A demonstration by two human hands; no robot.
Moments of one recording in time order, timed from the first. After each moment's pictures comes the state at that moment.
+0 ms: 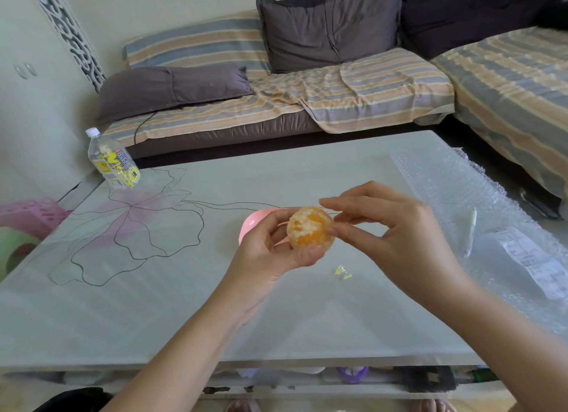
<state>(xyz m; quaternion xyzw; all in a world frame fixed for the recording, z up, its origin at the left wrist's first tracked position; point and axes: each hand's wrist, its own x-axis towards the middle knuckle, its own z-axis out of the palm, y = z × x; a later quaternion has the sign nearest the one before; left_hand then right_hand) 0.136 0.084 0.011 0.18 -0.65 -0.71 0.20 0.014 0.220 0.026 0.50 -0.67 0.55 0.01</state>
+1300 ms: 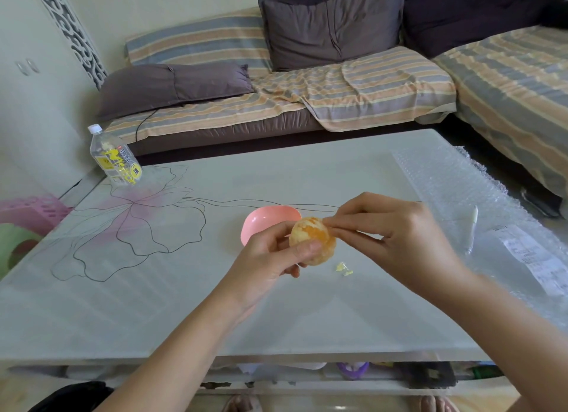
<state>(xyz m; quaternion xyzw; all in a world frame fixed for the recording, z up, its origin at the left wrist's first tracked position) 0.141 0.077 0.003 0.19 -0.71 -0.66 0.13 0.002 0.218 0.011 0.60 -0.65 0.45 0.12</state>
